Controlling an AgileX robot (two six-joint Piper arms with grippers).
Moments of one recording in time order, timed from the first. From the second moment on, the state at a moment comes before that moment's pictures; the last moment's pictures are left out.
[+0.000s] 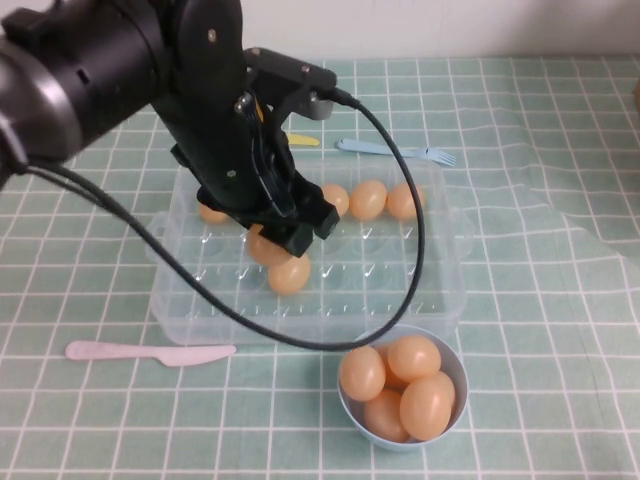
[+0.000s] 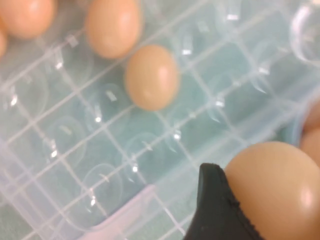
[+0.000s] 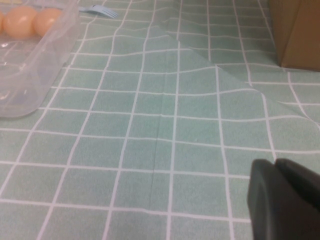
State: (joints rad) right arm 0.05 -0.01 0.03 0.12 0.38 -0.08; left arm -0.61 1.75 -1.64 -0.02 1.20 0.02
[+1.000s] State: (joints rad) right arm 0.05 -0.01 0.03 0.12 0.38 -0.08; left arm -0.71 1.67 -1.29 -0.60 1.01 1.04
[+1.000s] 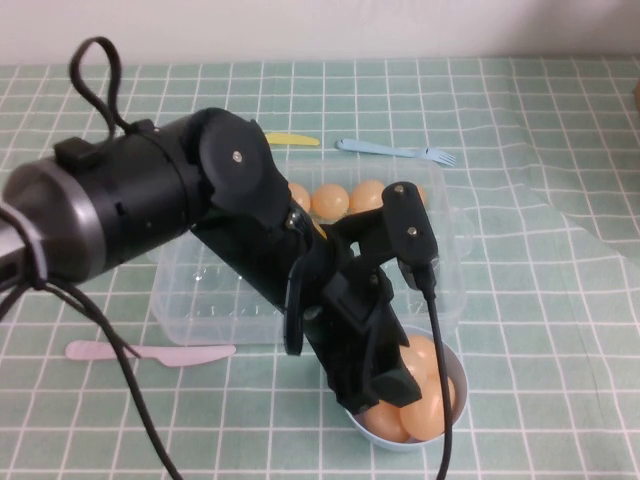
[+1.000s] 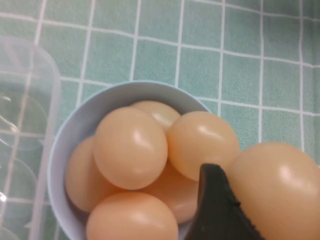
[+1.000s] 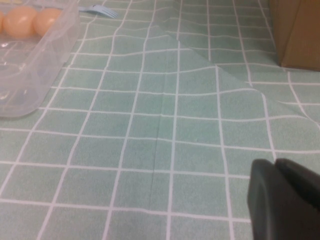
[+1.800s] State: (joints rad) right arm 0.05 -0.01 0.03 0.12 0.38 -0.08; left arm -0.72 1.75 -1.29 -0.54 0.95 1.03
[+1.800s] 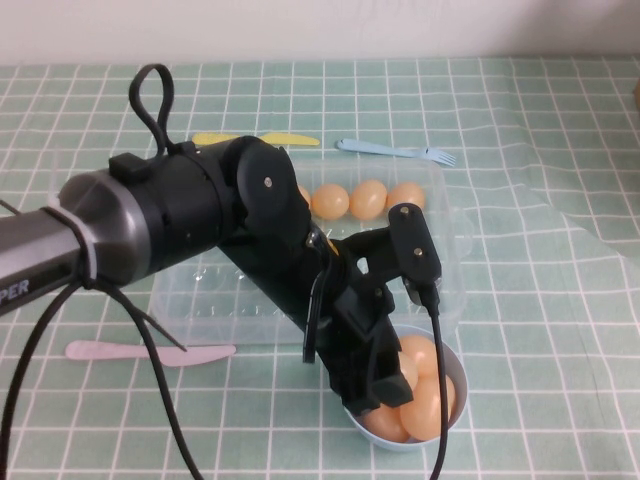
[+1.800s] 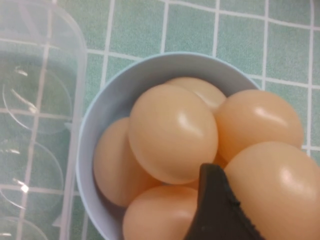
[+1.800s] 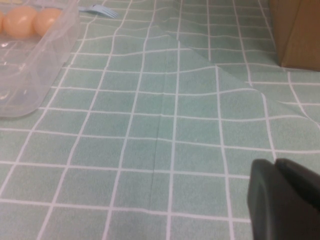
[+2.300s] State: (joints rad) right arm 0.05 -0.01 0.03 0.12 0.38 -0.08; left arm -0.72 1.76 -1.29 -0.54 0.89 1.02
